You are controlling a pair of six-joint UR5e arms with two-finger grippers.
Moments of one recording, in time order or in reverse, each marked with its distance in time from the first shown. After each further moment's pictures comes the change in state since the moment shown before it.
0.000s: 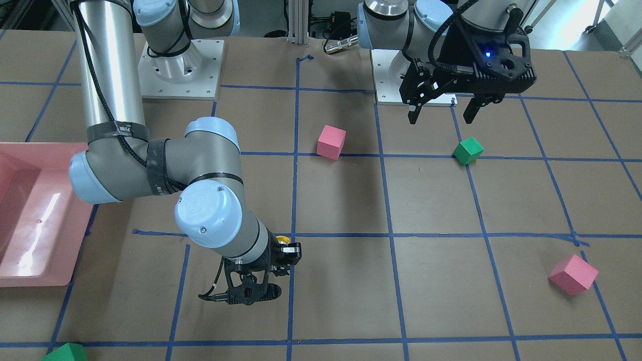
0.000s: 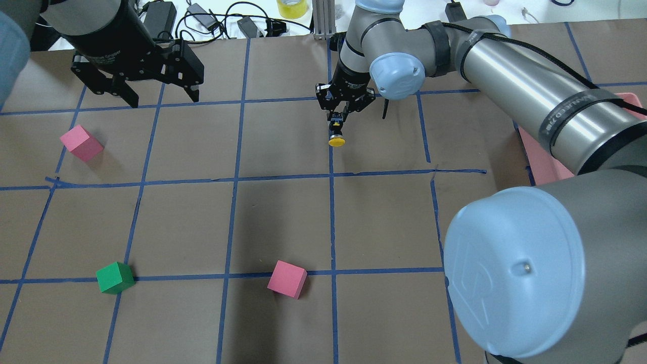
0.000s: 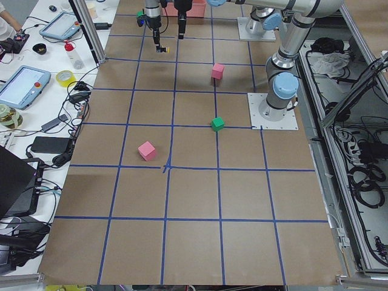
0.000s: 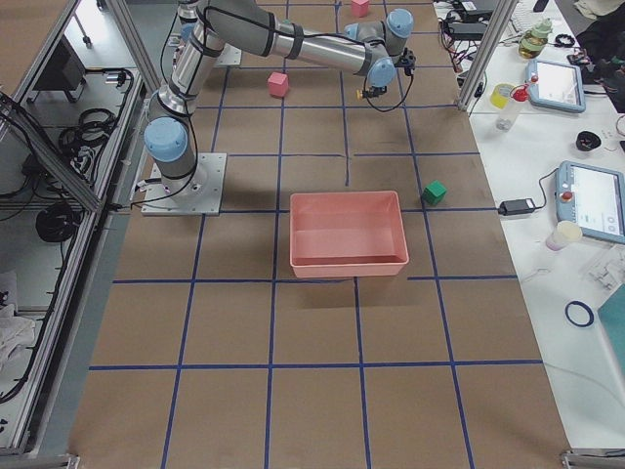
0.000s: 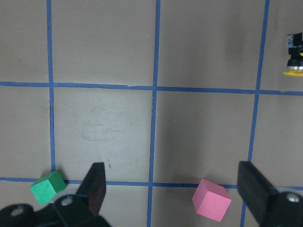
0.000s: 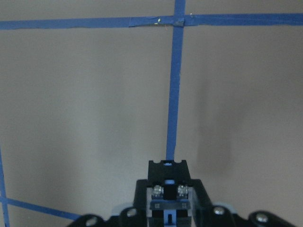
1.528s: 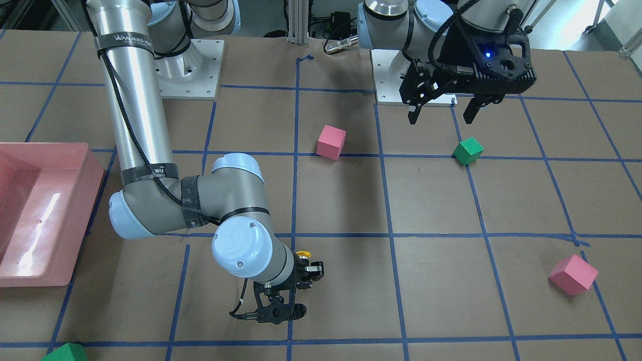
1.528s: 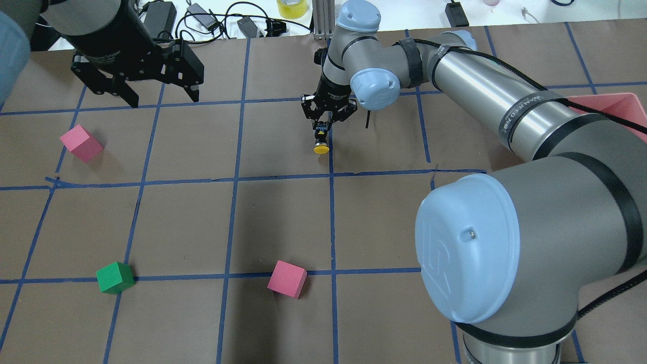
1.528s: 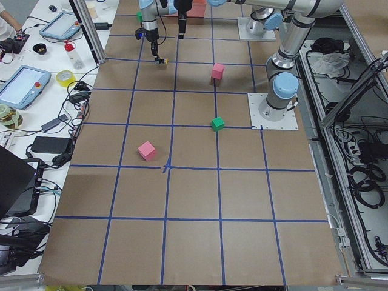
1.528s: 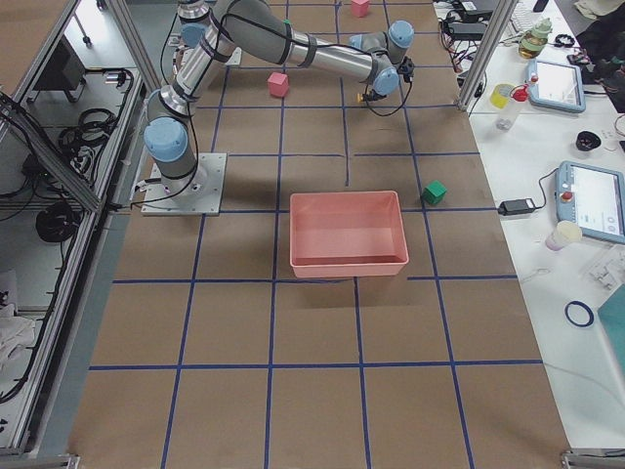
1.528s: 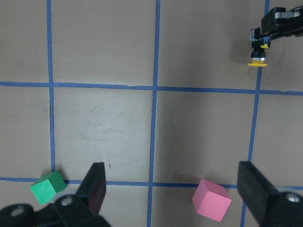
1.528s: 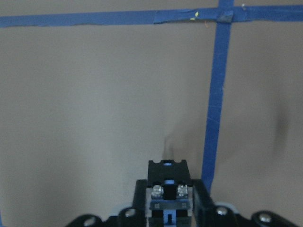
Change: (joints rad) left arm 0.000 0.000 0.000 0.000 0.000 -0.001; right arm 0.034 0.093 -0.042 -0.039 0.016 0.025
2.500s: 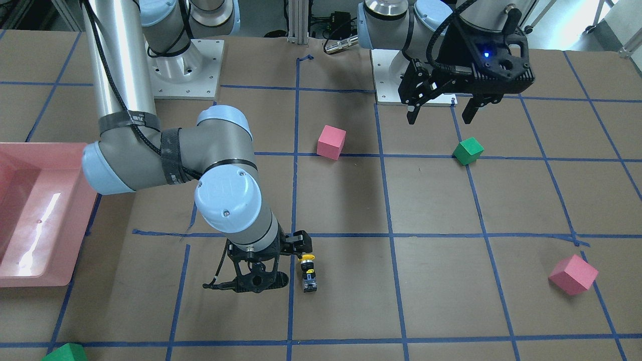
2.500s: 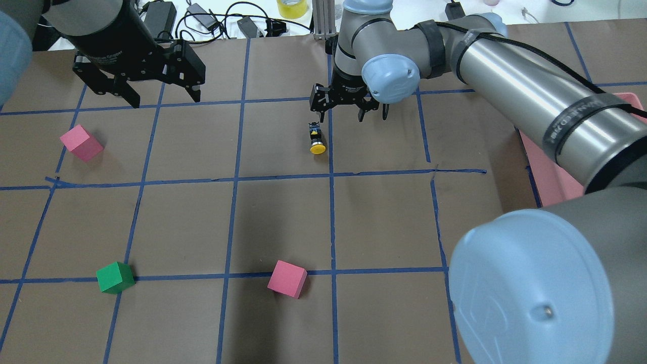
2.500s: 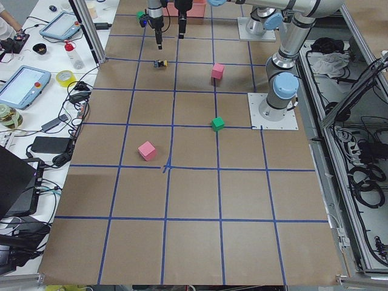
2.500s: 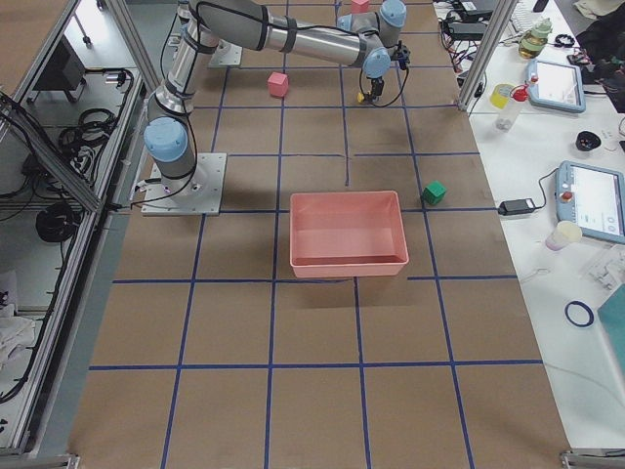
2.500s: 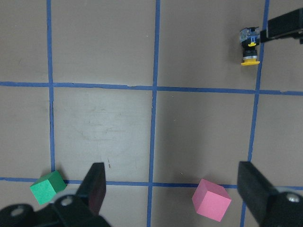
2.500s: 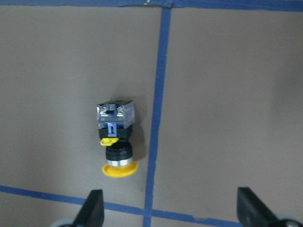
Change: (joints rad) left arm -0.005 -0.001 -0.006 0.012 -0.001 -0.009; right arm -0.031 -0.197 0.126 0.080 -0.160 -0.058
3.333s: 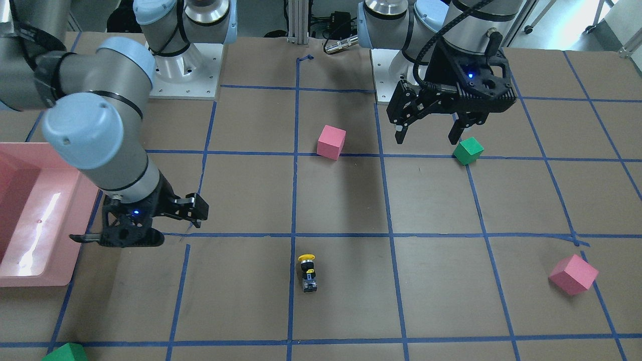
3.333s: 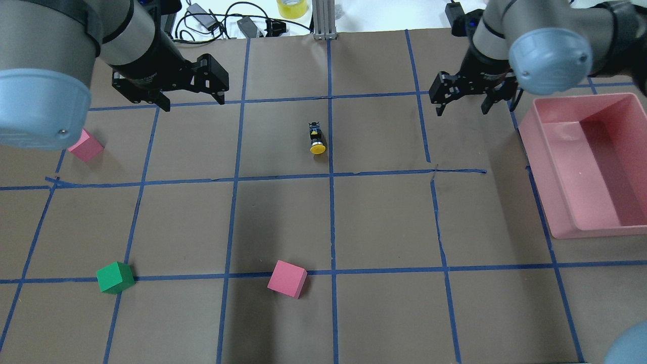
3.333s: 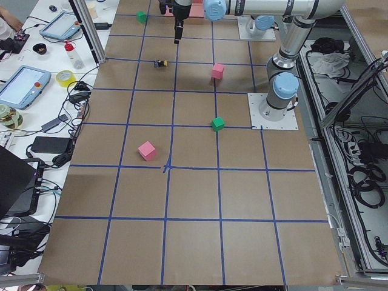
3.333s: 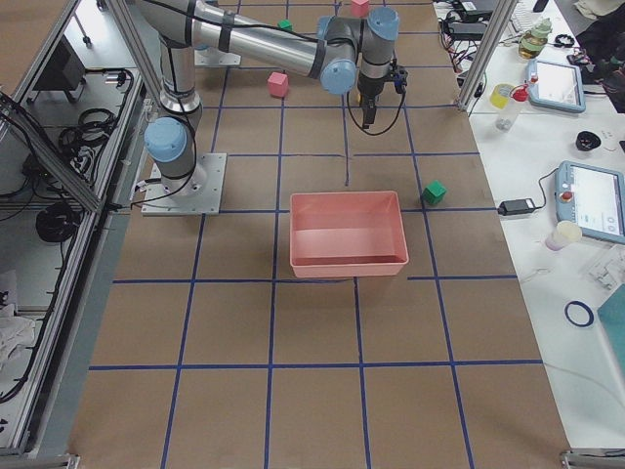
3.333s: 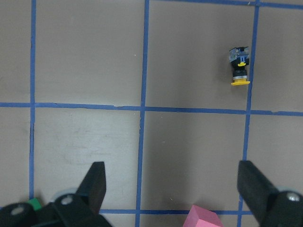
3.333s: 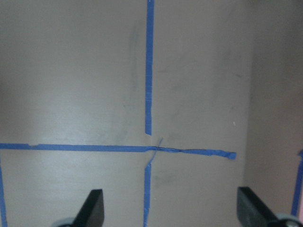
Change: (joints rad) left arm -0.023 0.001 -0.171 0.295 -0.053 -0.014; right arm -0.326 -0.348 0.248 0.100 -0.097 -0.265
